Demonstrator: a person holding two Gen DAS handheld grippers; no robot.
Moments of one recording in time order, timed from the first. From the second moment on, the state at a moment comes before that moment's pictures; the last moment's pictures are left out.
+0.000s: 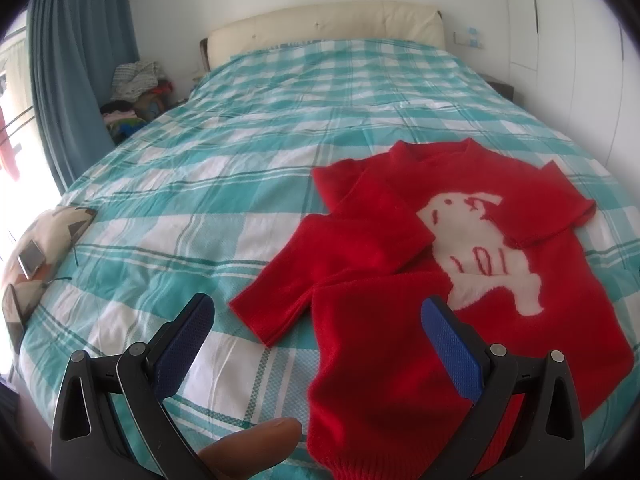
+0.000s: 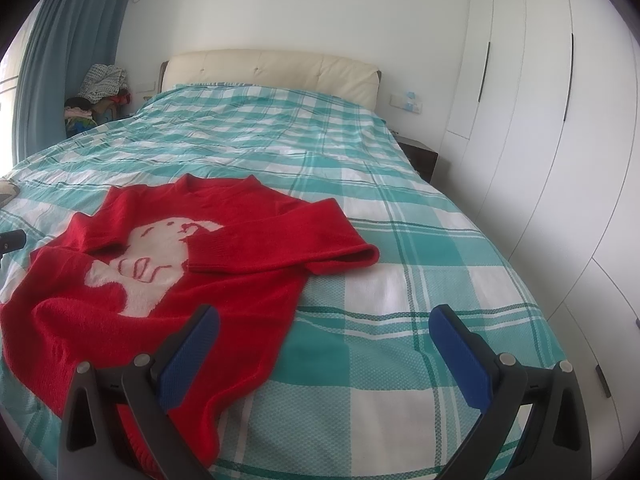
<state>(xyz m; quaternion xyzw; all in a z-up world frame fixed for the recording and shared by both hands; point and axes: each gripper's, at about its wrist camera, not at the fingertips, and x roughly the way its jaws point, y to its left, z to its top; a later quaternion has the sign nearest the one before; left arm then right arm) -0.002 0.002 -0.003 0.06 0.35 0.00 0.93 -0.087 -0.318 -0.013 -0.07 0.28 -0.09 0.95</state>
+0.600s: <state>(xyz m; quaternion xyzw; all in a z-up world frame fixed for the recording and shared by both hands) -0.004 0.002 -0.006 0.06 0.36 0.00 0.93 -0.085 -0.312 -0.017 -0.07 0.28 -0.08 0.95</state>
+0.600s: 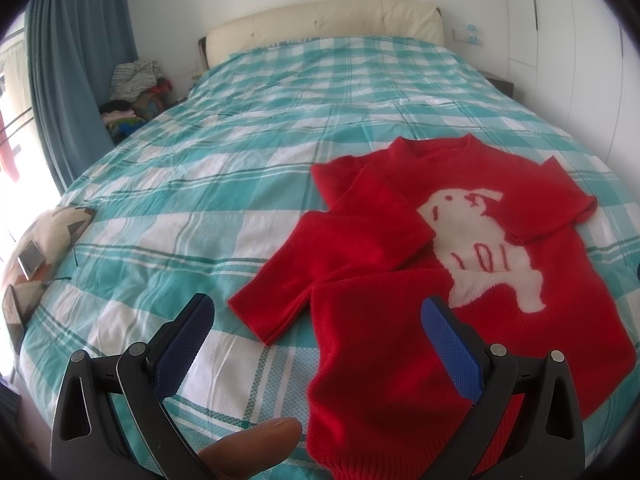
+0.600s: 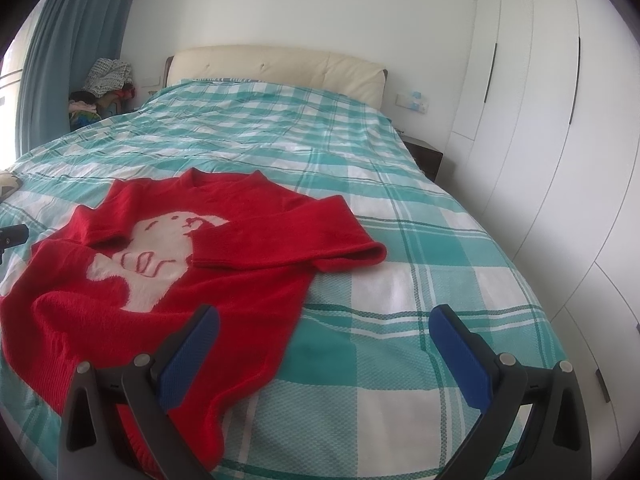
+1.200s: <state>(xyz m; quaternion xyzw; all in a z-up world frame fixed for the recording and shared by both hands) -0.002 -0.001 -0.009 0.07 0.36 0.00 0.93 -0.085 -0.308 -0.019 -0.08 0.28 -0.08 0.95</state>
